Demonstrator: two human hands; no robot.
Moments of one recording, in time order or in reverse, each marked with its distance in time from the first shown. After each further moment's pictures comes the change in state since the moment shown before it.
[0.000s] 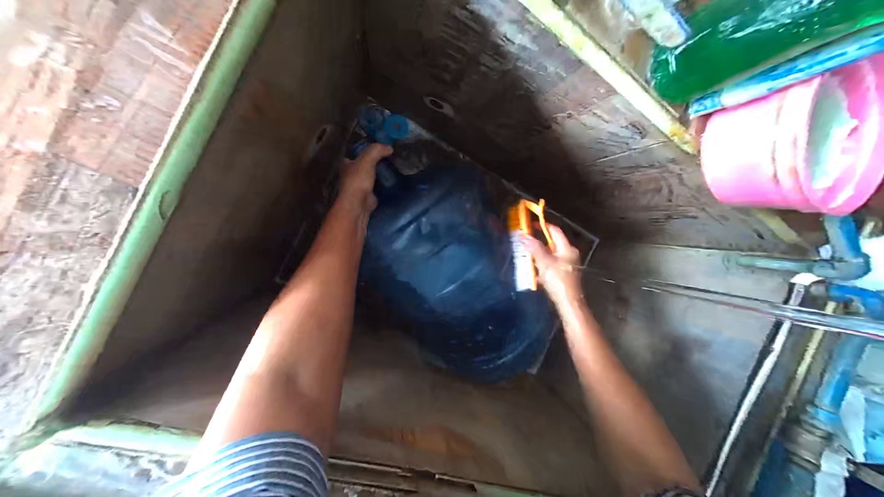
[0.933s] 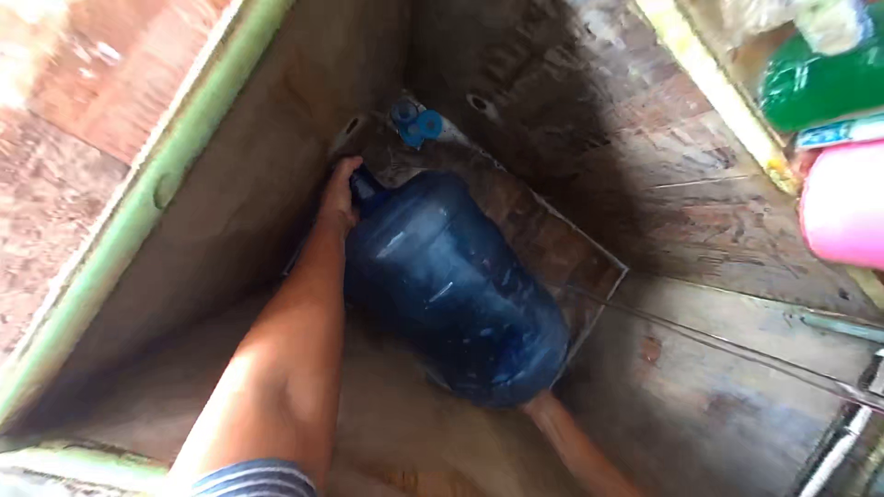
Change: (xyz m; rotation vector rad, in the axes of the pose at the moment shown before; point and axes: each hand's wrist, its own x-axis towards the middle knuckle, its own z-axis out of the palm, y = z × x) left_hand 0.030 -0.035 -0.061 -0.093 0.138 -0.108; right_hand -0.119 0.151 0.059 0.687 -0.207 1.035
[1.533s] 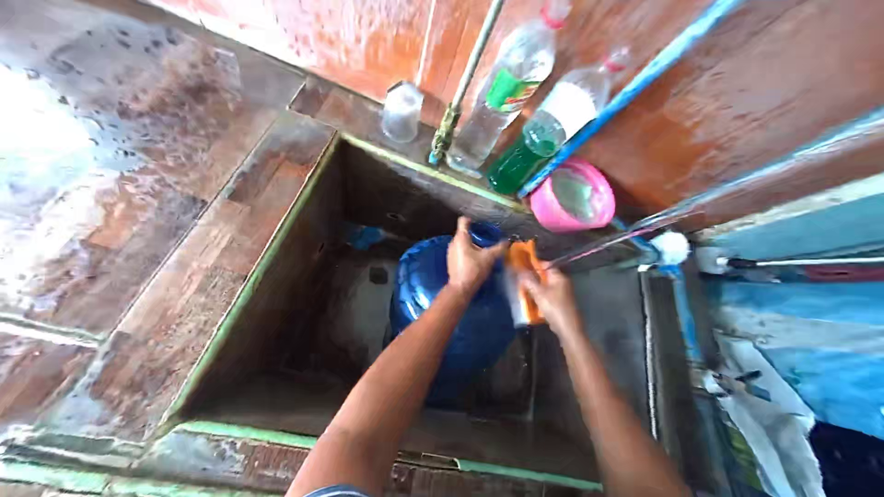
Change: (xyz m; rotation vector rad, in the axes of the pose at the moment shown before) left_hand -0.282 0.040 0.172 0.433 -0.568 0.683; right_hand -0.224 -0.188 0.008 -0.511 0.382 -1.017
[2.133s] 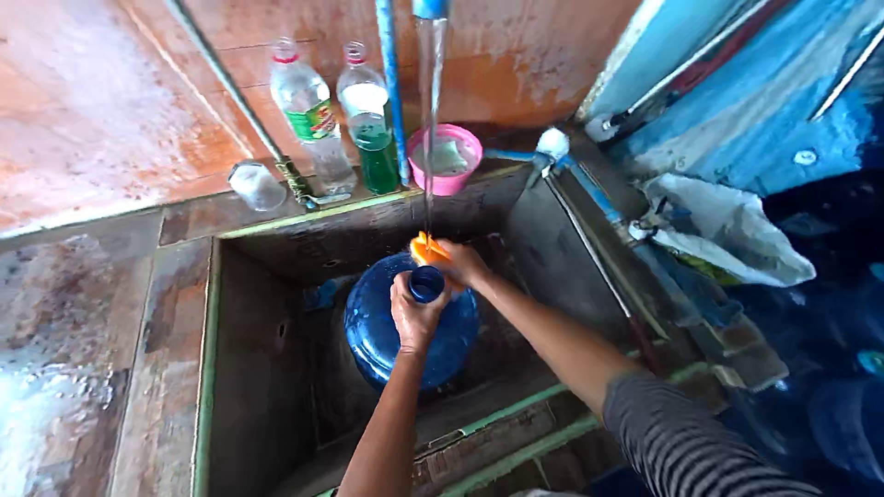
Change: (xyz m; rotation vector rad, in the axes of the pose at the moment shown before) left_hand -0.093 -0.025 0.017 0.357 -0.087 0.311; right_hand -0.001 0.038 0.013 0.078 -0.120 -0.106
